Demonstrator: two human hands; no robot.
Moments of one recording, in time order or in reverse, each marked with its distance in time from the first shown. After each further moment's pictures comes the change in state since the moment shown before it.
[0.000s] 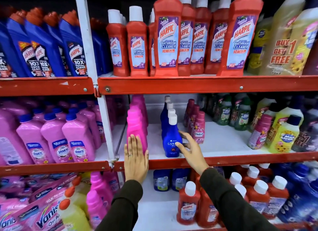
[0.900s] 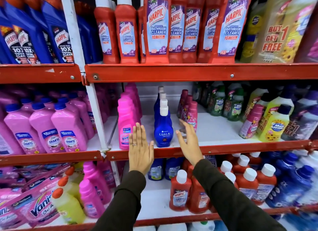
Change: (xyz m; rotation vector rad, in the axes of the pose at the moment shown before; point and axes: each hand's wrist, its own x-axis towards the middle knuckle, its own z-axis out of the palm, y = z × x) left_hand -0.001 0.051 -0.009 -0.163 -0.037 0.009; right_hand -0.008 0.013 -0.016 -0.249 0.124 -0.075
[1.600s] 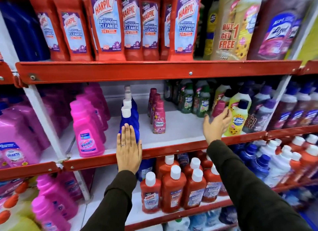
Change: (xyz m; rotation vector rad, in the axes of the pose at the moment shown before) left_hand 0.007 0.063 0.065 0.079 0.016 0.074; right_hand 0.047 0.057 -0.179 -0.446 0.724 0.324
